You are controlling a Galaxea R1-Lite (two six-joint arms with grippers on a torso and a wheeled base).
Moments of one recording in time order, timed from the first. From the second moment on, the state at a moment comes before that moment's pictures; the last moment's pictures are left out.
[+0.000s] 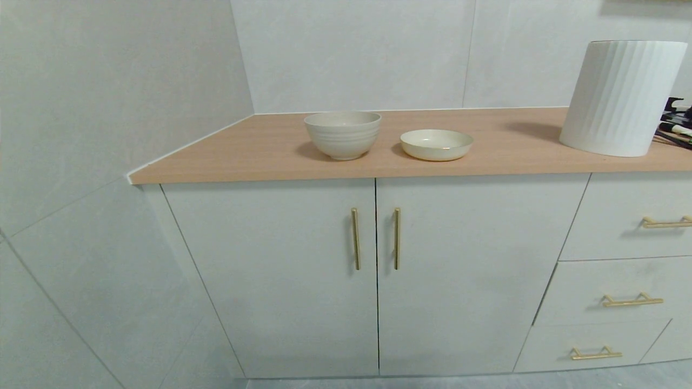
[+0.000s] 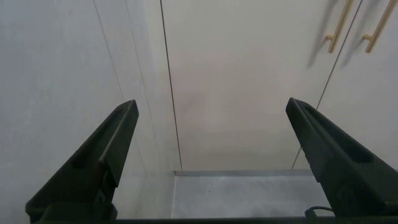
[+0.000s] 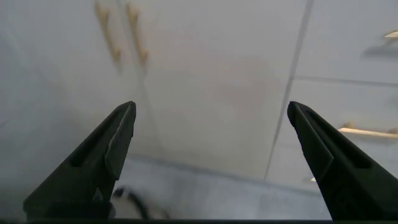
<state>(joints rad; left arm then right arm) 0.00 0.00 0.00 0.00 0.01 0.01 0.03 0.28 -0.23 0.03 0.26 0.04</state>
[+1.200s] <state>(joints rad) 0.00 0.00 0.00 0.00 0.01 0.01 0.61 1.71 -1.01 -0.28 0.33 0.19</state>
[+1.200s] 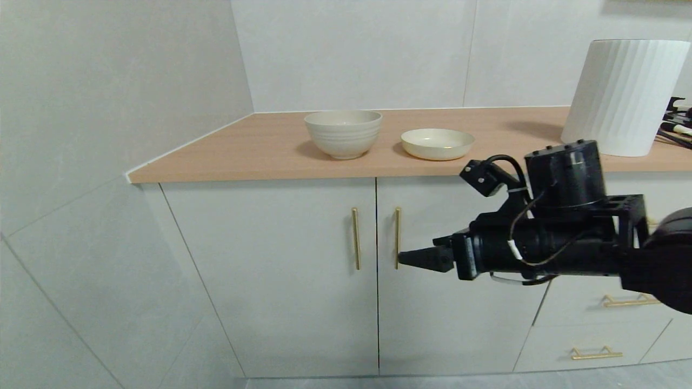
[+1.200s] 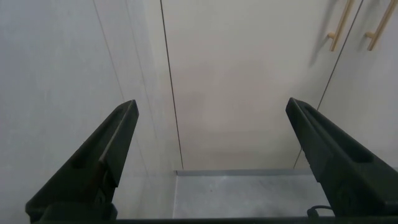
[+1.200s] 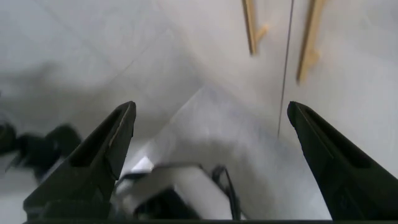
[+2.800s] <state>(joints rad) 0.00 0.00 0.00 0.00 0.01 0.01 0.58 2.13 -1.08 -0.84 0.25 0.40</state>
